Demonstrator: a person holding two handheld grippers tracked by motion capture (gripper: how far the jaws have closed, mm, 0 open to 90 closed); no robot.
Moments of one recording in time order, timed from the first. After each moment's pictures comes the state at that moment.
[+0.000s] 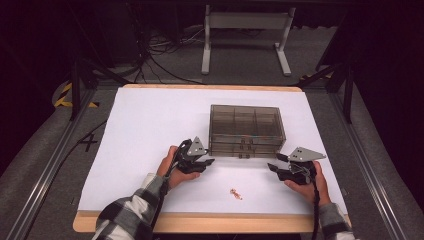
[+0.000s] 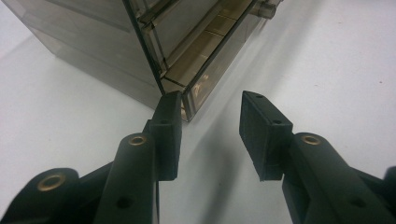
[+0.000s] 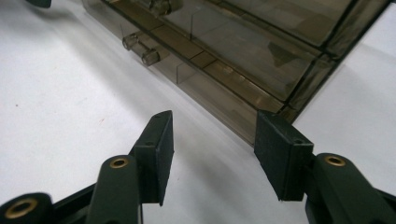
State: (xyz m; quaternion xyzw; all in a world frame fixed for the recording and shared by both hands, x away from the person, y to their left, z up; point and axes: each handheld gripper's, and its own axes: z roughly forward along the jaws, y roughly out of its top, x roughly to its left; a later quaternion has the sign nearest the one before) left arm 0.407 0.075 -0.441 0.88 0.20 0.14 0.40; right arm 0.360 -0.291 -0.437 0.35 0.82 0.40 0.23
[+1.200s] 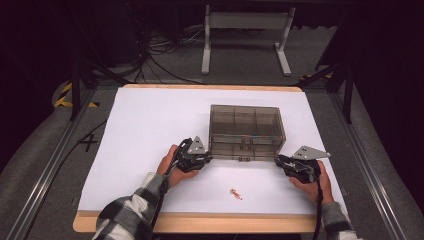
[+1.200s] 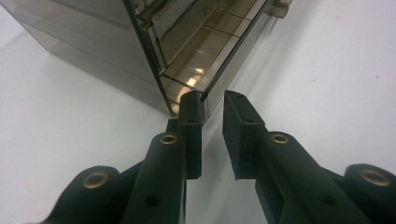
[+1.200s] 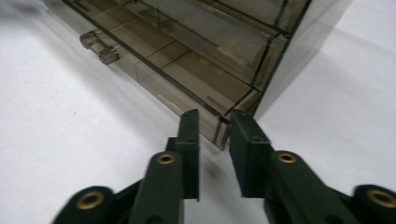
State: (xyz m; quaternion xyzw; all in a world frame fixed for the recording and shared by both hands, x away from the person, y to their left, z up) left arm 0.410 0.076 -0.439 0.89 0.20 0.12 0.40; right arm 0.363 -0.303 -0.439 0.37 0.81 0.39 0.23
